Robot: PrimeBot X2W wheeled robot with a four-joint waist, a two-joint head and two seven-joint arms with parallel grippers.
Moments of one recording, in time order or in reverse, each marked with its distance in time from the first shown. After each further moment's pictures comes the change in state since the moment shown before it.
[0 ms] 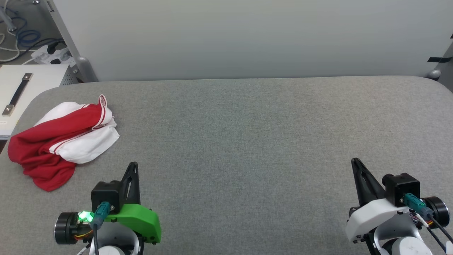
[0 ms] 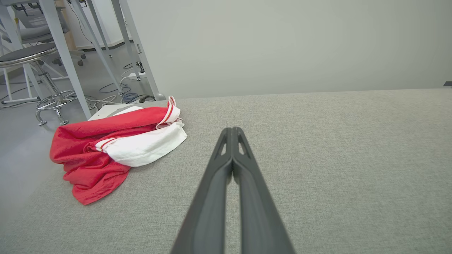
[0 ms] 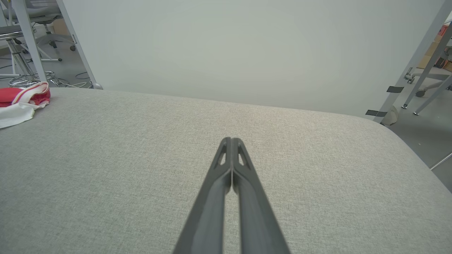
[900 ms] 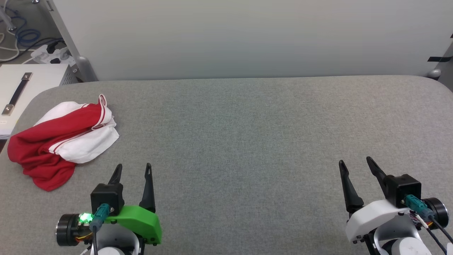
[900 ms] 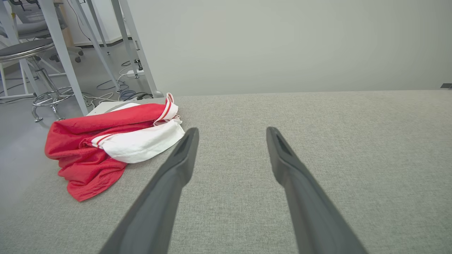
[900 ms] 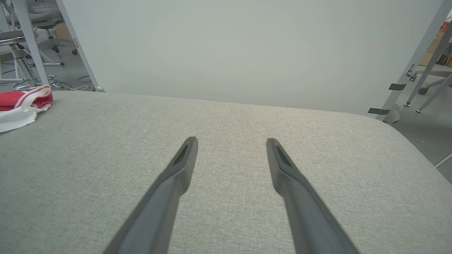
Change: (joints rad) left arm 0.002 0.000 -0.002 0.016 -0.018 0.000 -0.019; right arm 0.000 0.000 0.000 0.012 0.016 0.000 -0.016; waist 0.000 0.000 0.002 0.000
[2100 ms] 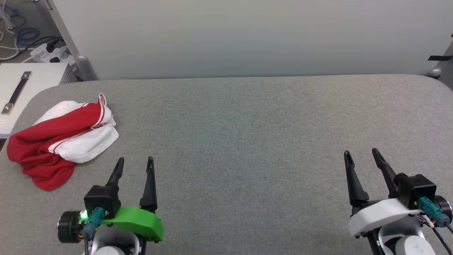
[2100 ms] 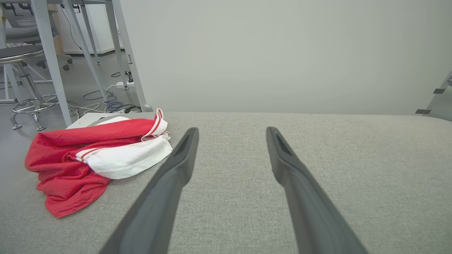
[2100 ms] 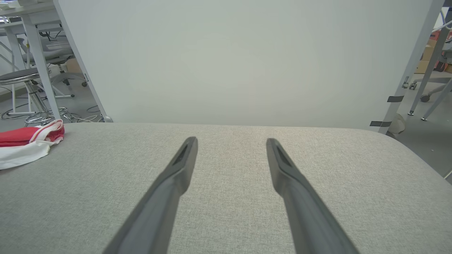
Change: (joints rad) left arm 0.001 0.000 -0.011 -0.021 -0.069 -0.027 -0.074; right arm 0.000 0.000 -0.001 -0.033 0.073 0.000 -0.075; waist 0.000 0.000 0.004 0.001
